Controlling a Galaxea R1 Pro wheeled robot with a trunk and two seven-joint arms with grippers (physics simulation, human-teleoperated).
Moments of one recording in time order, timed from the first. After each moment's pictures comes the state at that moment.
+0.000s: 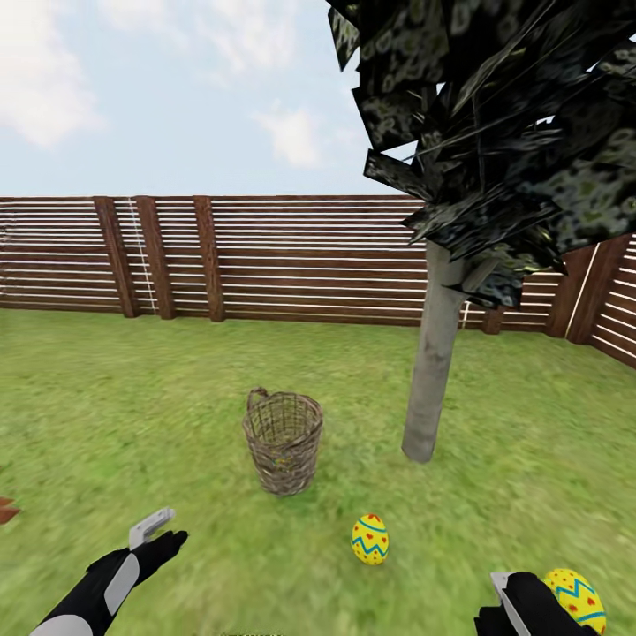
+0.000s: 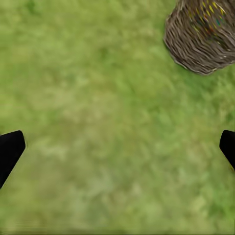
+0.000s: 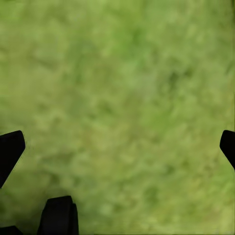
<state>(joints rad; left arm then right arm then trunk) -0.53 0.13 0.36 -0.41 0.23 0.28 -0.05 -0.38 -0.18 -0.05 -0.61 0.06 0.74 0.03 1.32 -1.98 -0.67</state>
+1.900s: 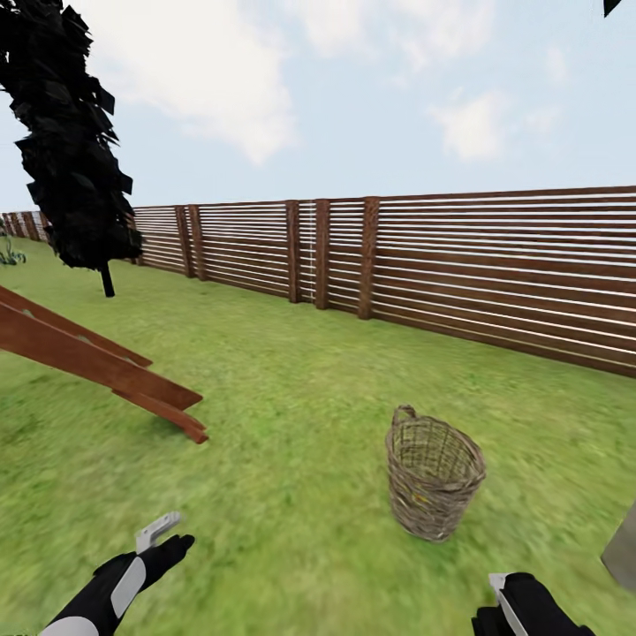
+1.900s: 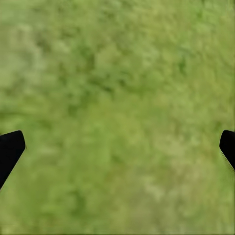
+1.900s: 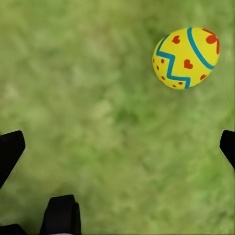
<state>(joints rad) -0.53 0.11 0.36 -0.39 0.23 0.28 -0.06 -0.38 -0.17 -0.05 -0.61 0.06 0.74 0.03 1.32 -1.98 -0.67</state>
